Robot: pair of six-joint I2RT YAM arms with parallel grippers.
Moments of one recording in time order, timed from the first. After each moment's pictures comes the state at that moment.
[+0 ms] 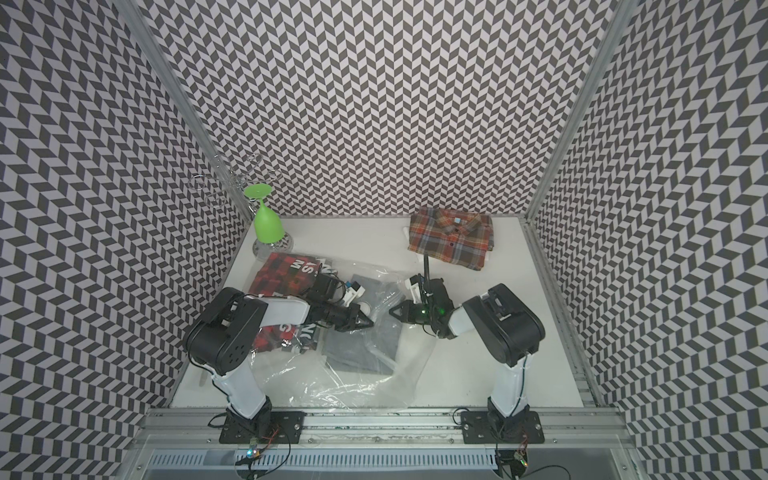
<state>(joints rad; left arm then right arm) -0.43 1.80 0.80 -0.02 0.84 -0.47 0.49 1.85 0.64 0.56 -0.65 0.72</state>
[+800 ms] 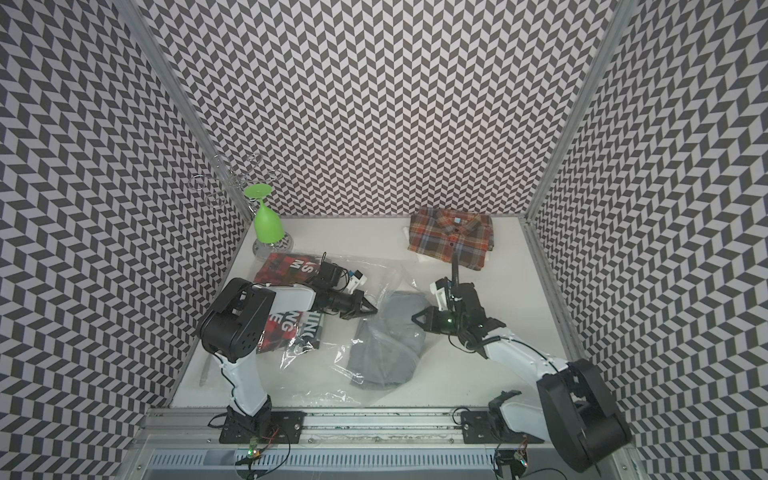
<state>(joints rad) -0.41 1.91 0.94 -0.03 0.85 -0.54 0.33 1.21 0.49 0.00 -0.61 0.64</state>
